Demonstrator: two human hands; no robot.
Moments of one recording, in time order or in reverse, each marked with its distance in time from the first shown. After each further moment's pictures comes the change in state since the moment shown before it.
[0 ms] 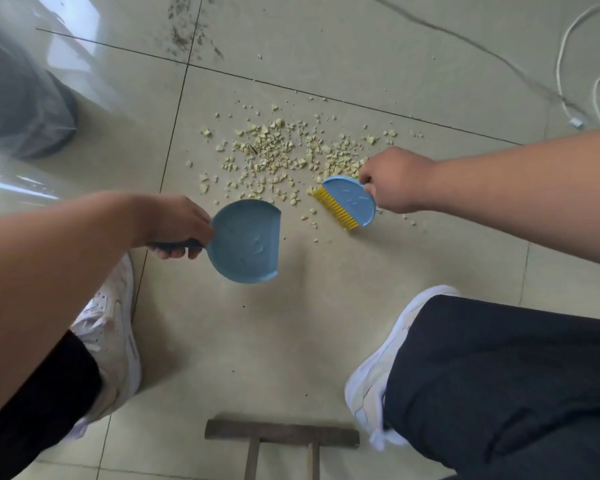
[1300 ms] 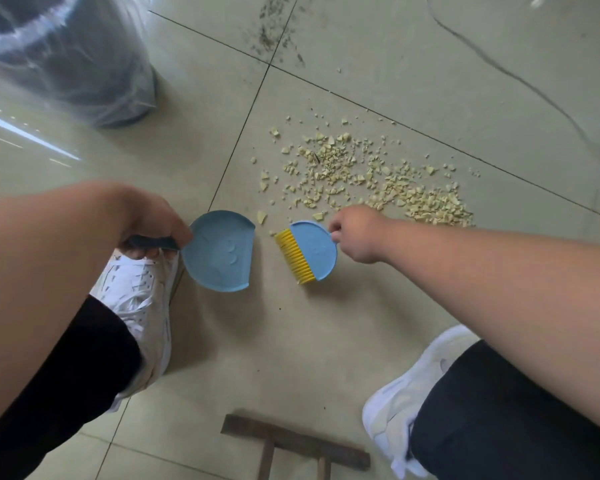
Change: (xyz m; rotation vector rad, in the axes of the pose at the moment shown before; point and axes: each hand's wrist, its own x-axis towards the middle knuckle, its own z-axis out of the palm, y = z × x) left_hand -0.021 -0.118 -0.045 -0.125 0.036 -0.351; right_hand 0.042 -0.147 0.016 0.168 -0.148 -0.100
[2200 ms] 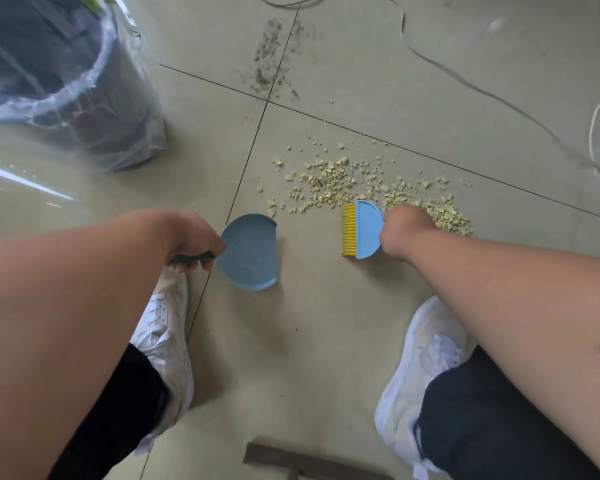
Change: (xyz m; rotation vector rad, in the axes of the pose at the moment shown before) left_hand -0.003 0.030 -0.006 0.021 0.107 0.167; right_hand -0.003 0.036 -0.008 0.189 0.253 0.605
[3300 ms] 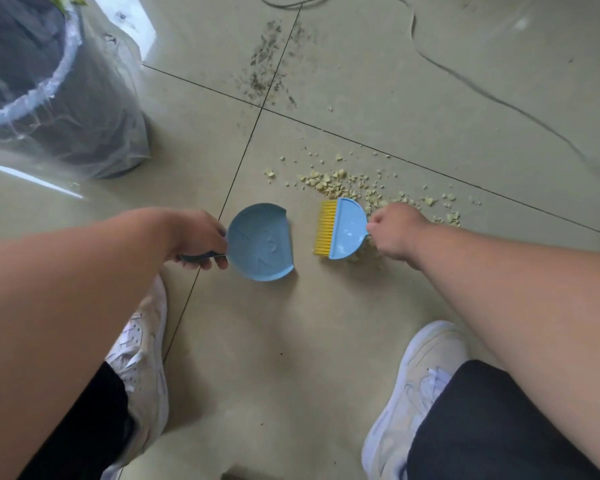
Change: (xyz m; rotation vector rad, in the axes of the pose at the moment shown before) left_hand 0.026 0.044 -0.001 -0.087 -0.037 0.112; right_hand 0.044 -0.002 -0.025 0.245 -0.156 -0.143
